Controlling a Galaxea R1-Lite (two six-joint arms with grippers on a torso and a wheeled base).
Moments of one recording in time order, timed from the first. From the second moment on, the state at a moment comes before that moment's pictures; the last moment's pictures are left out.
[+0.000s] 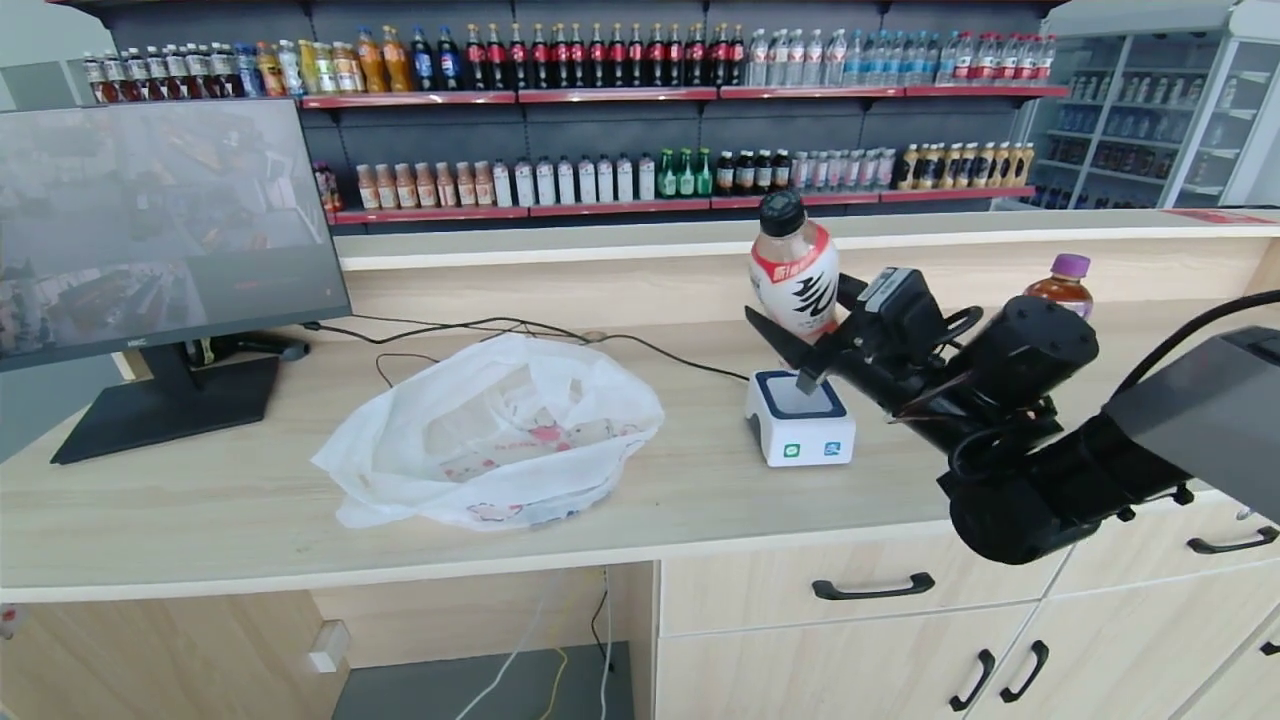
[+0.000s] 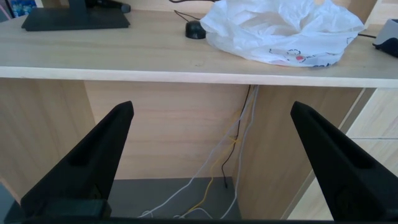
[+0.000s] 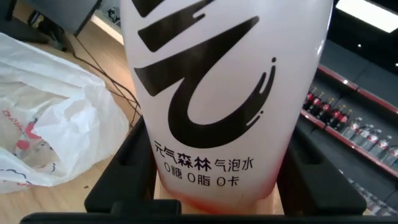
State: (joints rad) left arm 0.00 0.00 0.00 0.00 0.00 0.00; right arm 0.33 2.14 -1.01 -1.57 0.45 -0.49
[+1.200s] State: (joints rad) left arm 0.00 0.00 0.00 0.00 0.00 0.00; right arm 0.21 2.31 -1.14 -1.57 0.82 -0.74
